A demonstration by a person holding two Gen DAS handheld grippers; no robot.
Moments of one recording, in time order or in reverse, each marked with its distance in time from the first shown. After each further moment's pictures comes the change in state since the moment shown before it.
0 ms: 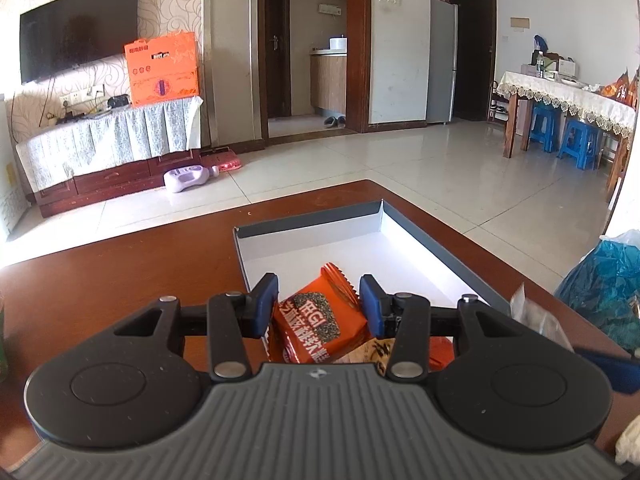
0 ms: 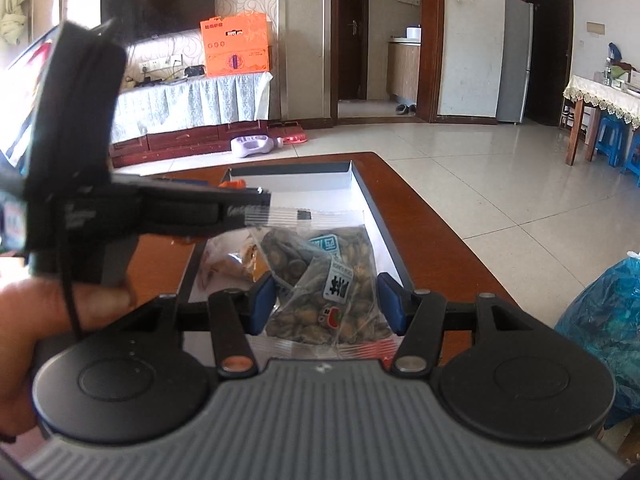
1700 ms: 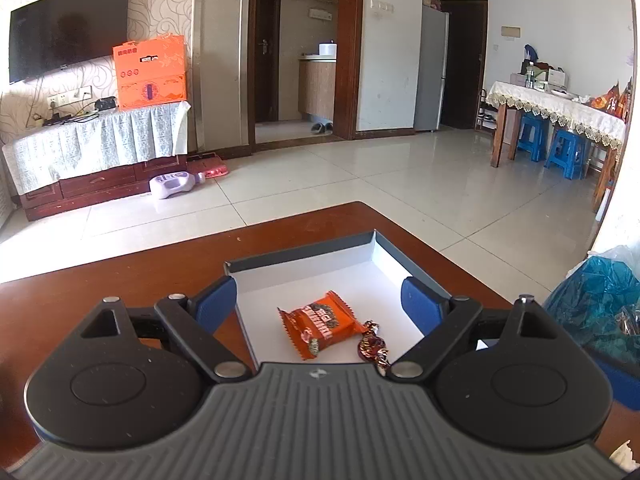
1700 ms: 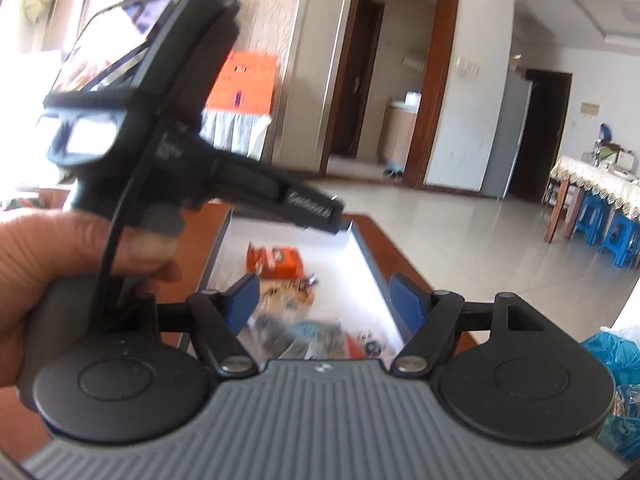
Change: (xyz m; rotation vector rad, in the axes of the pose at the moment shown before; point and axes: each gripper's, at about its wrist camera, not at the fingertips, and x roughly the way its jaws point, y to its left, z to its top) left arm 0.001 0.010 0.028 -0.009 -0.025 -0.043; right arm -0.007 0.036 -0.003 -0.143 -0.201 -0.090
